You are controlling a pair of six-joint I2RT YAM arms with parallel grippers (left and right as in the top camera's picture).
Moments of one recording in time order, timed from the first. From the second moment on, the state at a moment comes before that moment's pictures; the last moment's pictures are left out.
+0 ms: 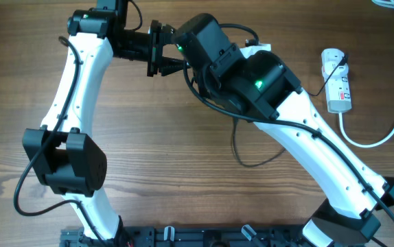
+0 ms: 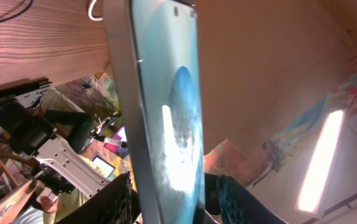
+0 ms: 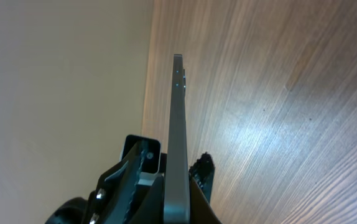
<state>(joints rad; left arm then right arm) -0.13 1.97 1.89 -1.24 1.39 -0.95 0.81 1.78 2.12 -1.21 0.39 2.00</state>
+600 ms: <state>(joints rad) -0.13 1.97 1.89 -1.24 1.40 -0.95 0.81 1.78 2.12 -1.20 0.38 2.07</state>
